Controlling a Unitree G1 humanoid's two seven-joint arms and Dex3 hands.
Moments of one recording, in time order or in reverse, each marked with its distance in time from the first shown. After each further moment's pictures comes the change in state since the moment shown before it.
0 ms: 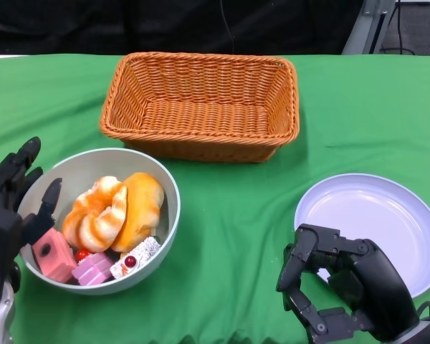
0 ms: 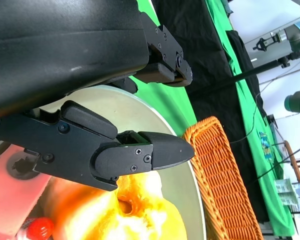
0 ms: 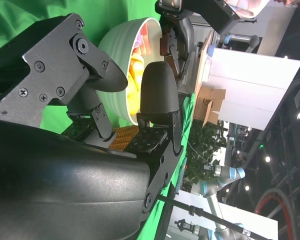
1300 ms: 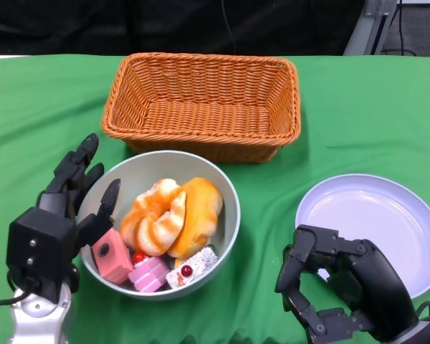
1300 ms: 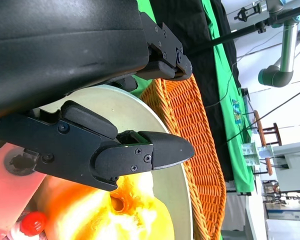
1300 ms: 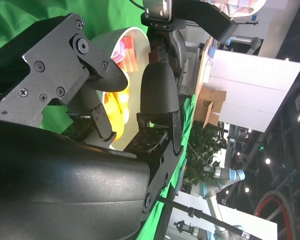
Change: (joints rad) left arm 0.070 -0.167 -0.081 -0.220 -0.006 0.076 0.001; right arm 0.000 0.006 0.000 -0.001 -0.012 0.001 -0.001
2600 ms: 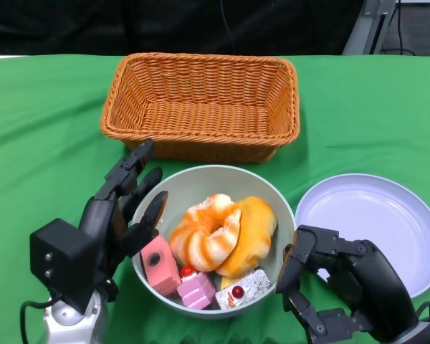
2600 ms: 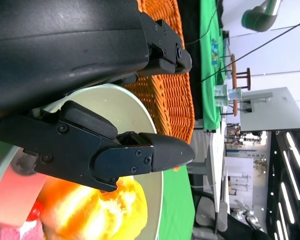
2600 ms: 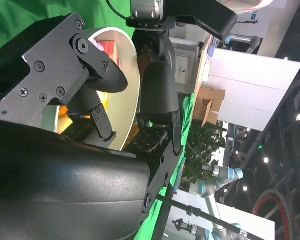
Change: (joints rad) left arm 0.033 -0.101 -0.011 -0.054 -0.106 -0.037 -0.211; right arm 0.000 0.005 -0.001 0.007 -0.003 -0.016 -0.001
